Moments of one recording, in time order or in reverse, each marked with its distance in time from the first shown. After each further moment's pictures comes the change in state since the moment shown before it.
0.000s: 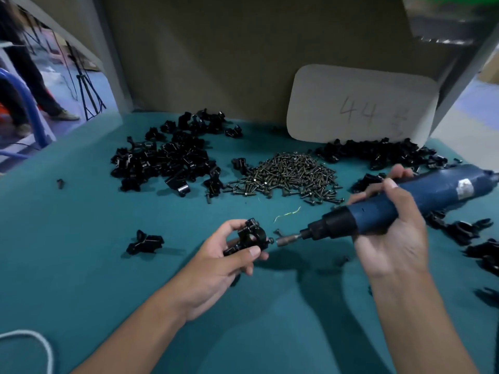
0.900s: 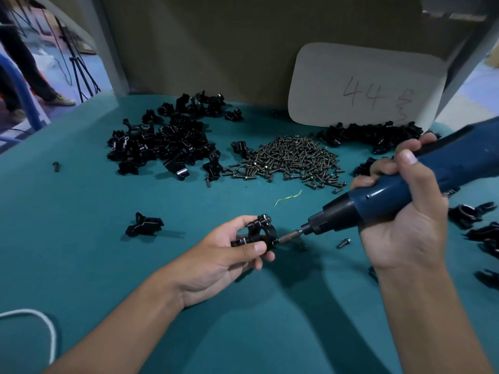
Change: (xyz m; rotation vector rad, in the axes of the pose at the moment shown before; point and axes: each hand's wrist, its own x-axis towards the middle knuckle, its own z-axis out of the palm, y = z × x) left_hand -0.004 -0.003 0.000 -0.141 -0.170 -0.109; right_hand -0.025 -0.006 0.017 -0.169 -0.206 -0.098
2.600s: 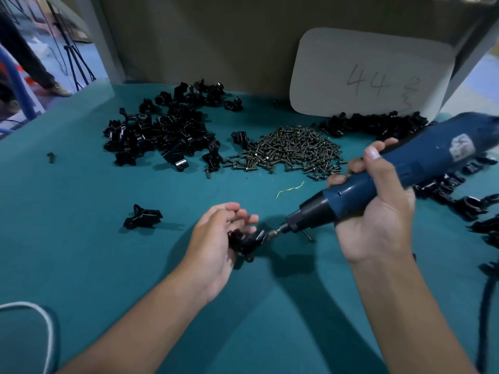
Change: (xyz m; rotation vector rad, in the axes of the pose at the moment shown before) left_hand 0.015 -0.007 0.016 -0.188 0.580 0.183; right_hand -0.006 0.030 0.007 -0.019 0.142 0.071
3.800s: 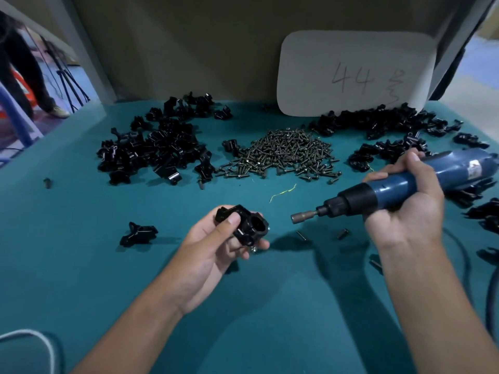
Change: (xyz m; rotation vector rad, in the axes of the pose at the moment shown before) left_hand -0.012 0.017 -0.013 0.129 -0.460 0.021; right_hand 0.034 -0.029 -0.046 0.299 0.334 0.039
